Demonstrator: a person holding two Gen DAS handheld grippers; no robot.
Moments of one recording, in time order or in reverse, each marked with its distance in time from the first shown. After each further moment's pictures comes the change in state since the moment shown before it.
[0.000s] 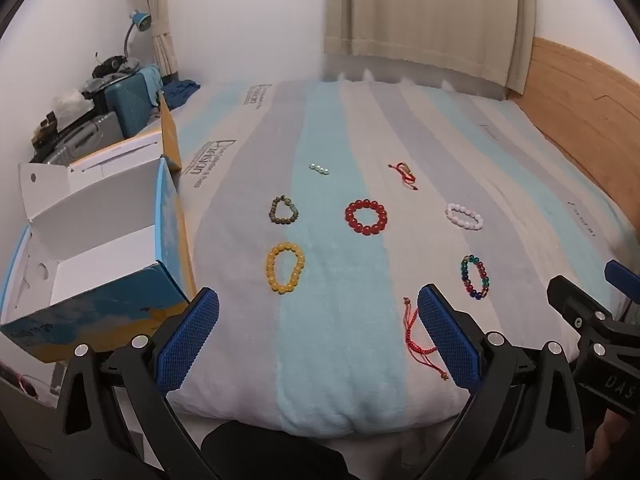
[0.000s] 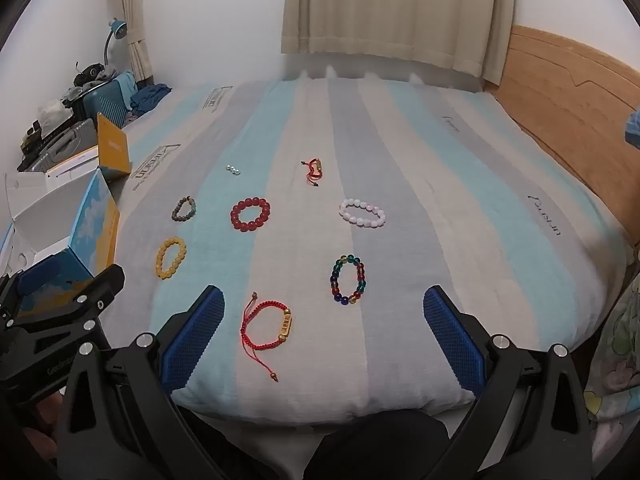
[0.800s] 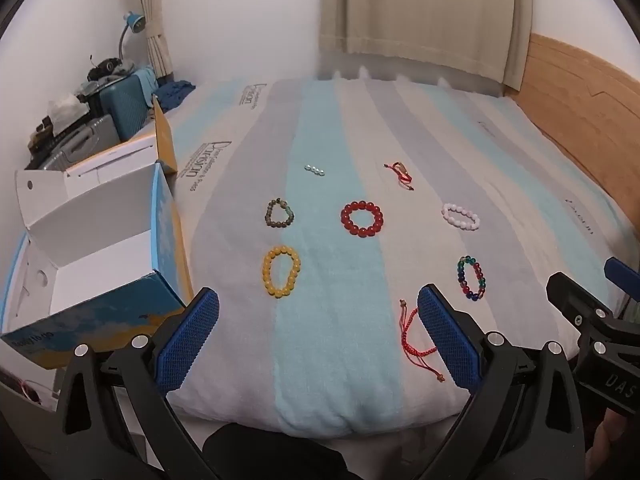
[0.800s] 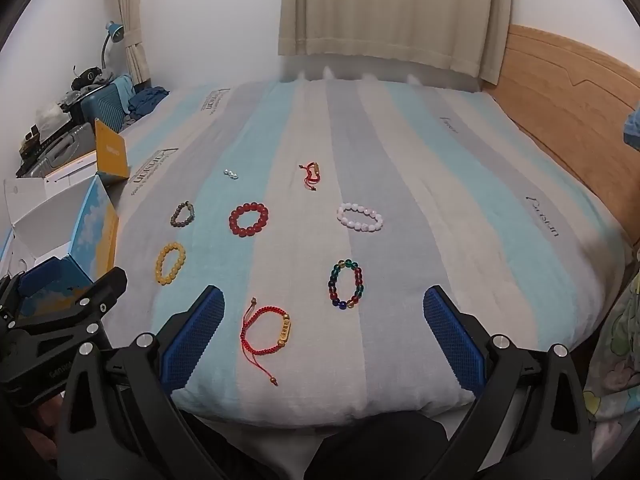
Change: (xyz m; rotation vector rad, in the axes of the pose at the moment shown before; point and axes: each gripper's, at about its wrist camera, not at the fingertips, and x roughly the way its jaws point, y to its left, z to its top) left arm 0.002 -0.001 0.008 0.018 0.024 -0.005; right arm 0.002 -0.003 0.006 0.008 -0.005 -0.003
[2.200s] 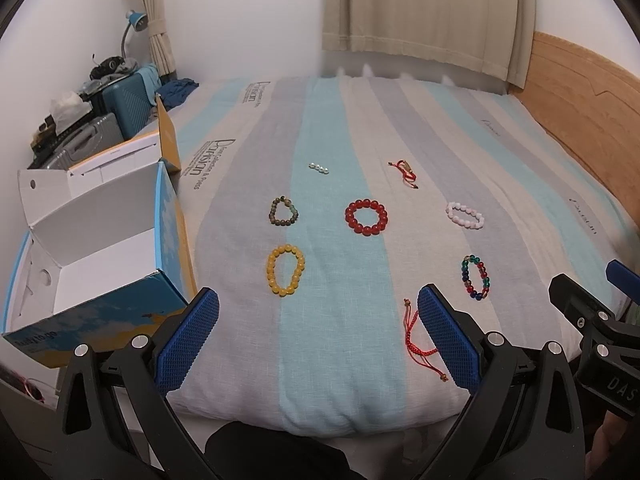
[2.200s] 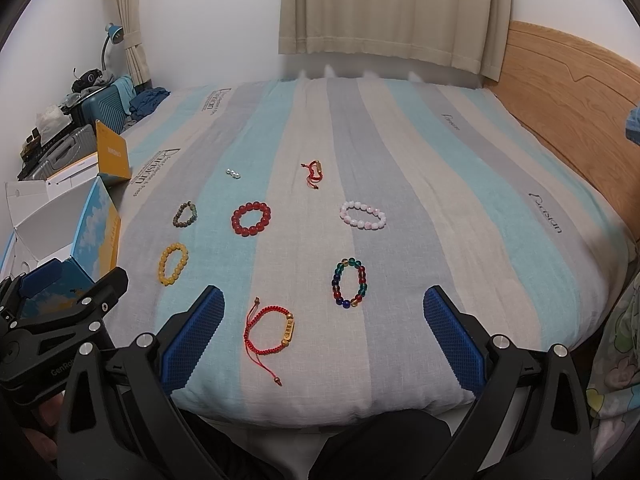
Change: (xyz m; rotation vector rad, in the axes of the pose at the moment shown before) left arm 0.000 0.000 0.000 0.001 0.009 0.015; right arm -0.010 -0.009 -0.002 0.018 0.009 0.016
